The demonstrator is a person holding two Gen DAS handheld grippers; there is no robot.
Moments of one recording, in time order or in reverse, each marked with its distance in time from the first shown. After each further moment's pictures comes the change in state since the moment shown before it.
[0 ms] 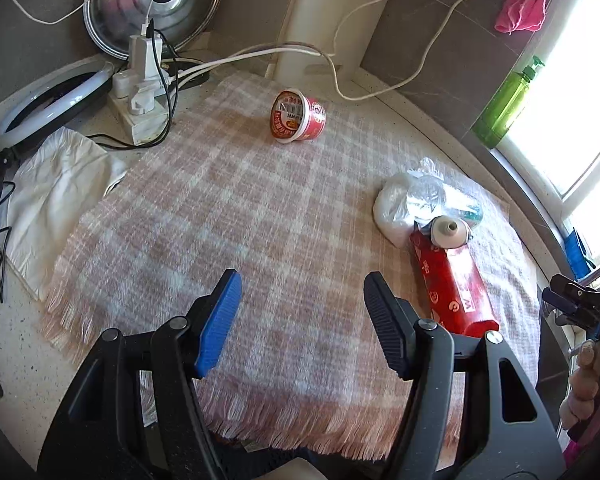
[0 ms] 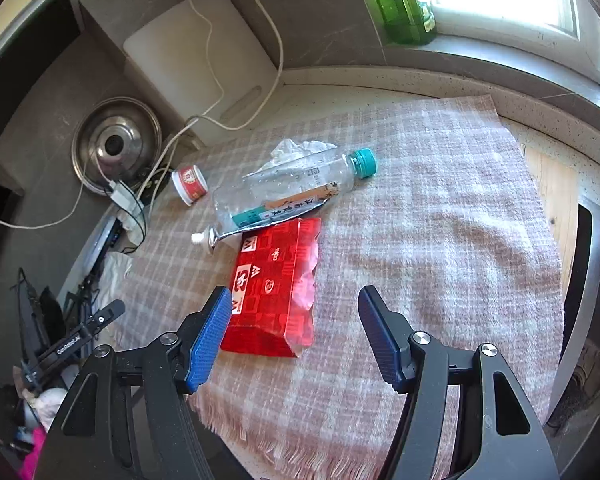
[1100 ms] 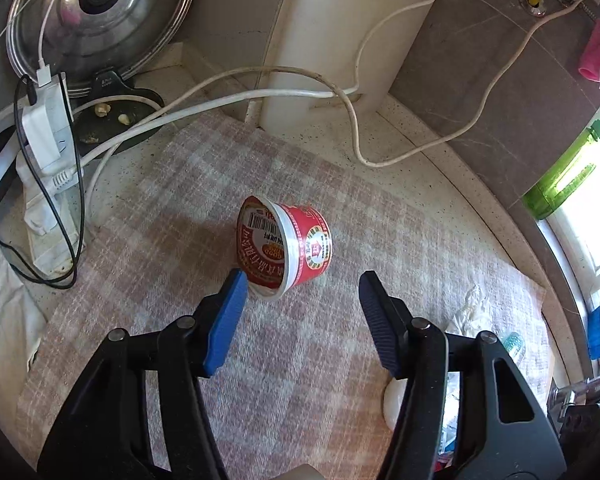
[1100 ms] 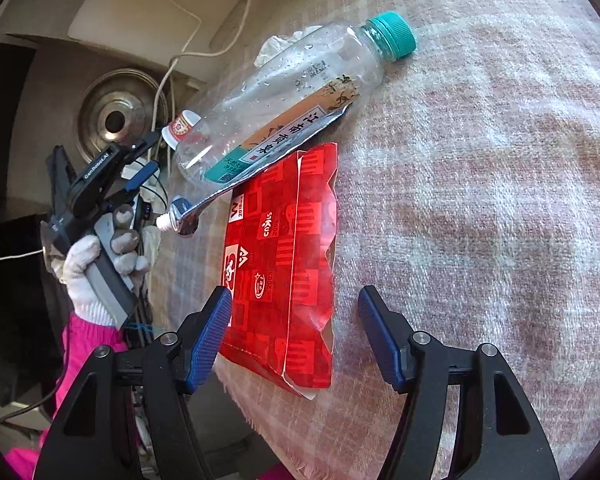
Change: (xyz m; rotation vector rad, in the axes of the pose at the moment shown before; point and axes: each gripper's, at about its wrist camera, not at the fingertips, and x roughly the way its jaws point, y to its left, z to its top) left arm 0.142 -0.022 0.151 -0.062 0.017 0.038; right arm 0.109 -0.033 0.005 0.188 0.354 0.275
